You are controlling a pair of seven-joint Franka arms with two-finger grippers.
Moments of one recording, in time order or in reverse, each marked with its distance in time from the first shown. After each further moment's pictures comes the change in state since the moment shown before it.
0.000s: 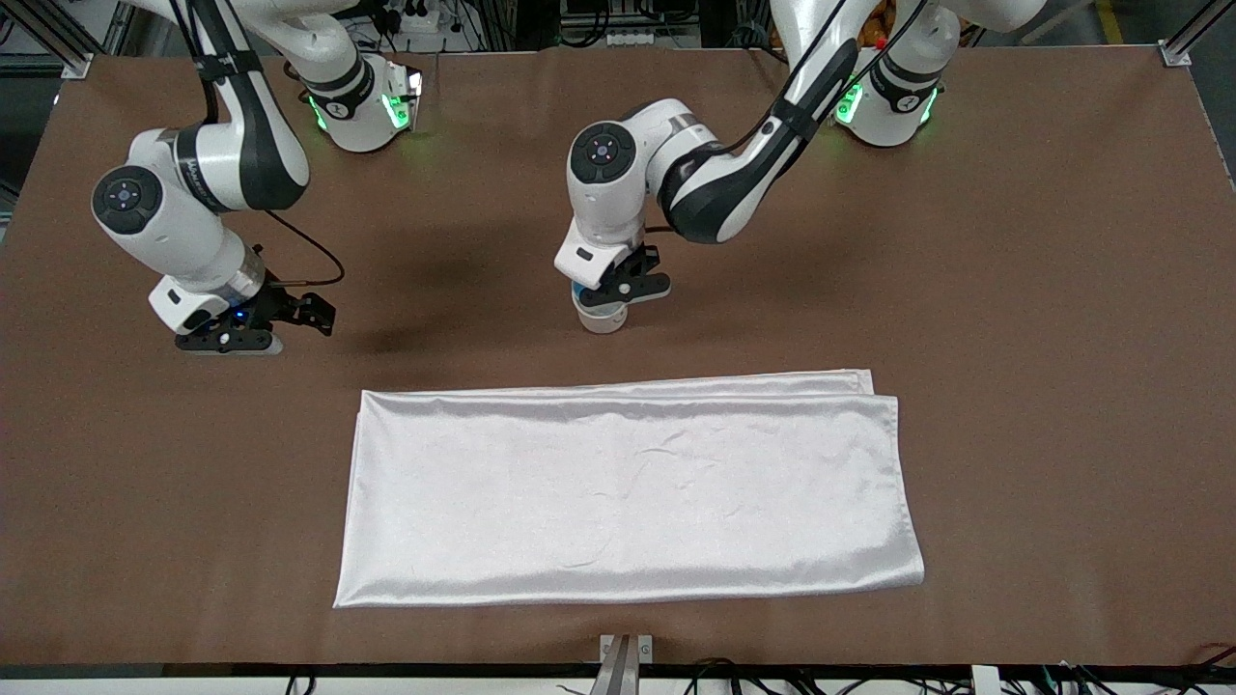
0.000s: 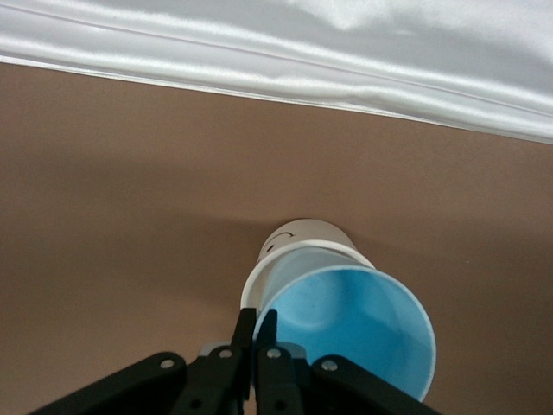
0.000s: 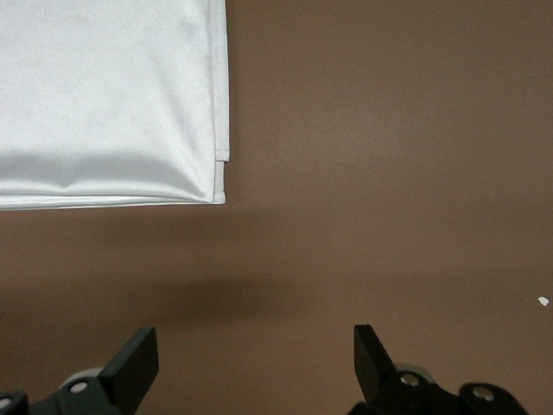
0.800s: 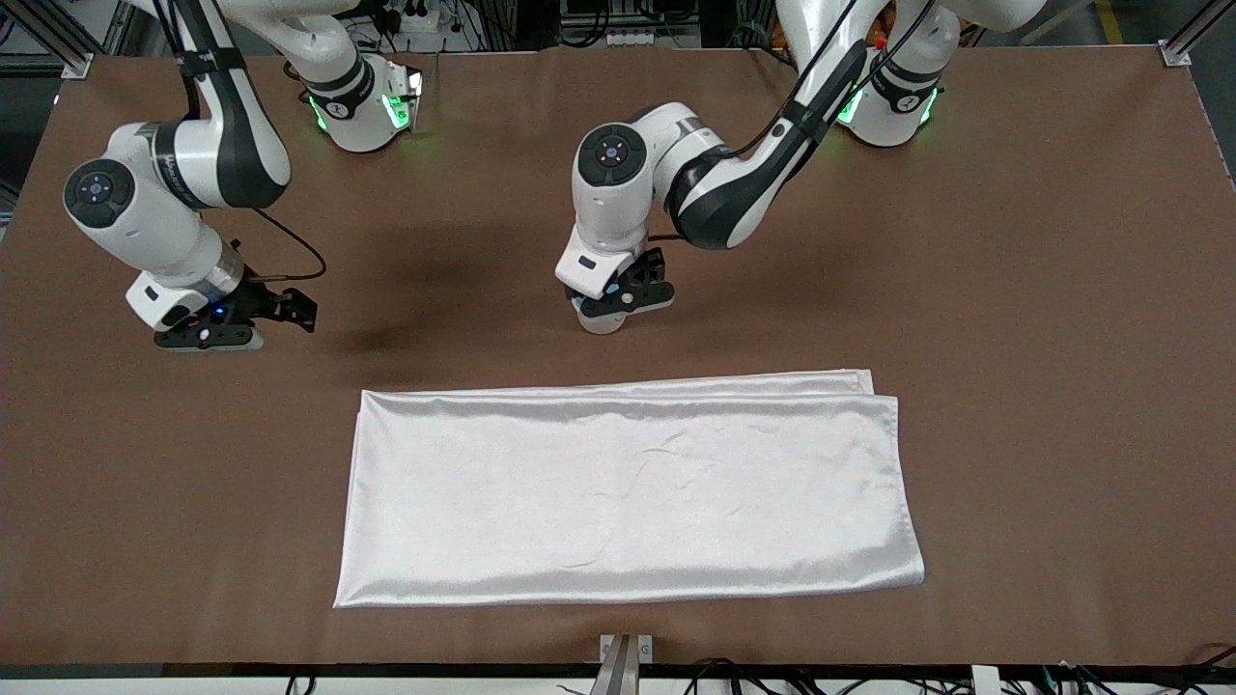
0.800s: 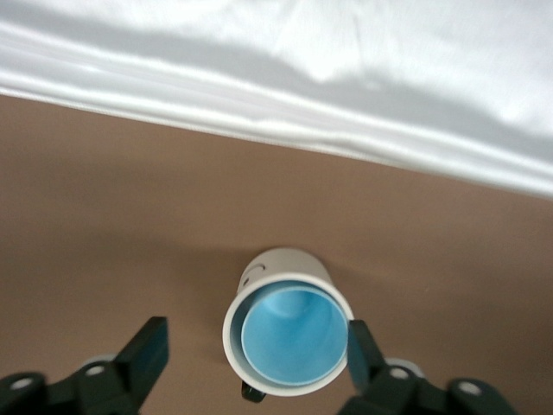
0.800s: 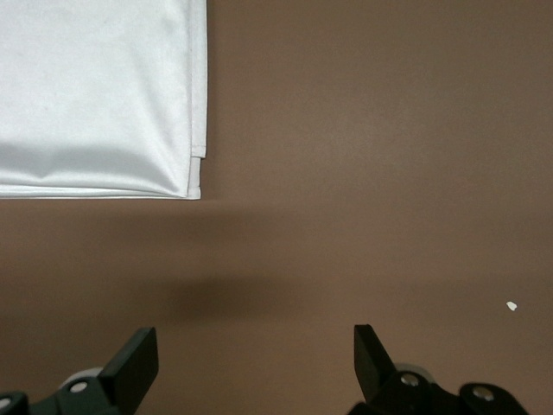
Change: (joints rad) left arm 0.014 0.000 0.020 0.051 -0.009 0.021 -0.001; right arm -0.049 -0.021 0.001 -0.011 0.000 0.000 -0.082
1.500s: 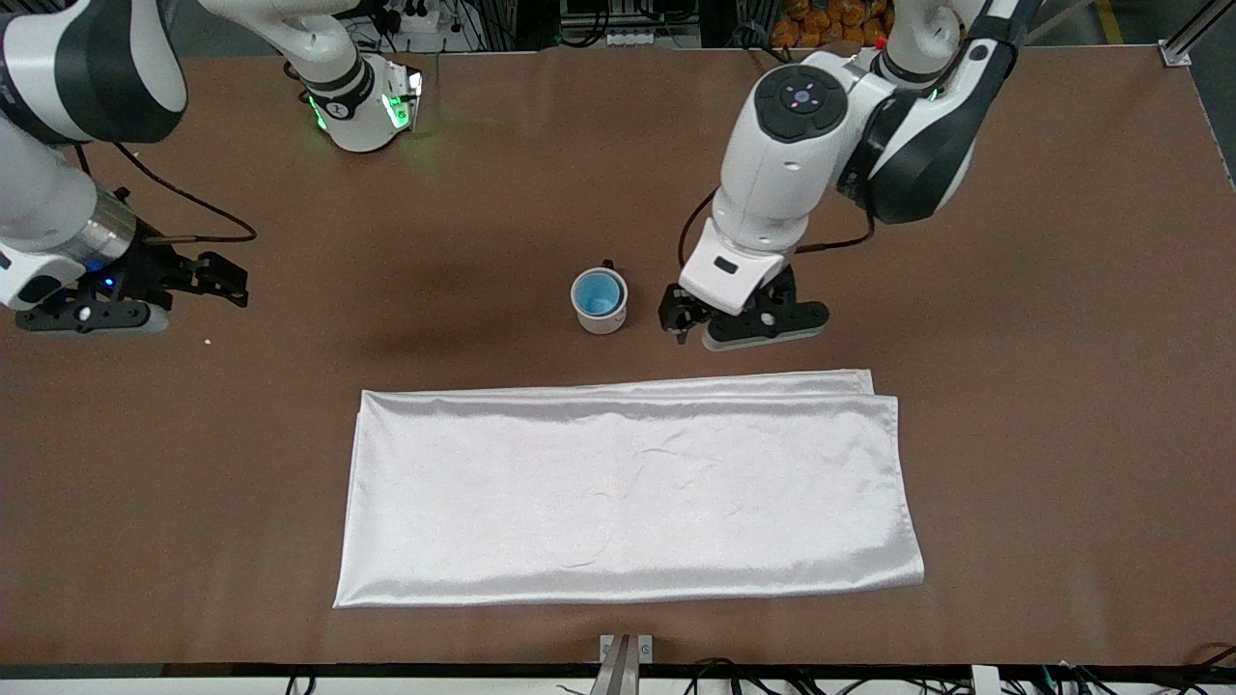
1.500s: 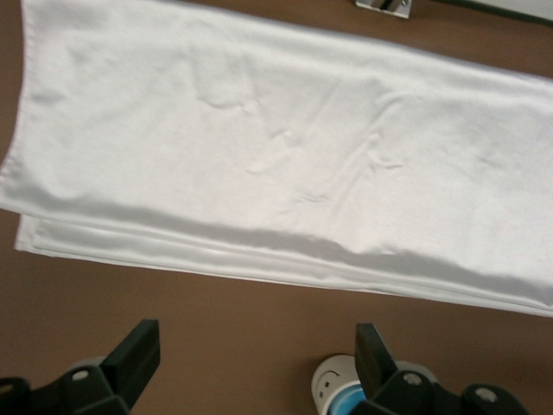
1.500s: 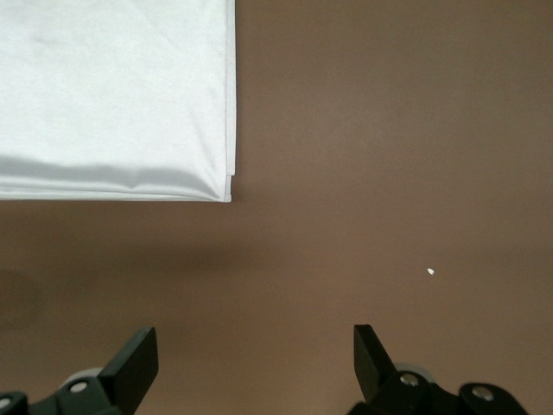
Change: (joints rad) left arm 0.235 -0.226 0.016 0.011 0.017 -0.089 0.289; right arm 0.011 -0.015 0.014 0.505 0.001 -0.590 0.005
